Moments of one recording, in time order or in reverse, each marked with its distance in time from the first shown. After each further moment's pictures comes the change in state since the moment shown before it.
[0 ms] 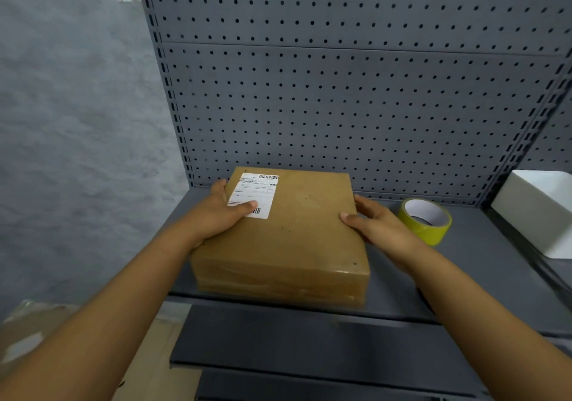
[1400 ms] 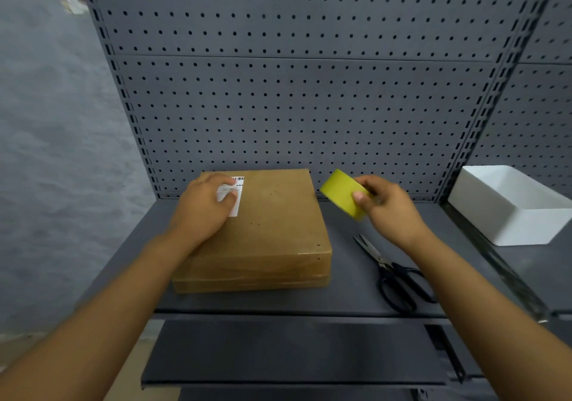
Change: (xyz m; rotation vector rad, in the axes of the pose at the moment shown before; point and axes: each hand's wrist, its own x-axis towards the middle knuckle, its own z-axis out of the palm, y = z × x) left_hand -0.013 0.044 0.023 0.144 0.334 0.402; right_hand -0.030 -0.017 -0.062 -0.330 0.333 -0.288
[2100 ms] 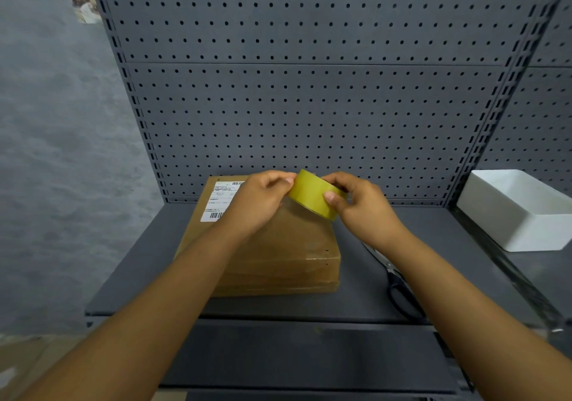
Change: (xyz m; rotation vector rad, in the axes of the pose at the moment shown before) left_hand 0.004 0.074 0.017 -0.596 -0.213 -0.114; right_hand 0.003 -0.043 0.027 0.058 -0.073 -0.138
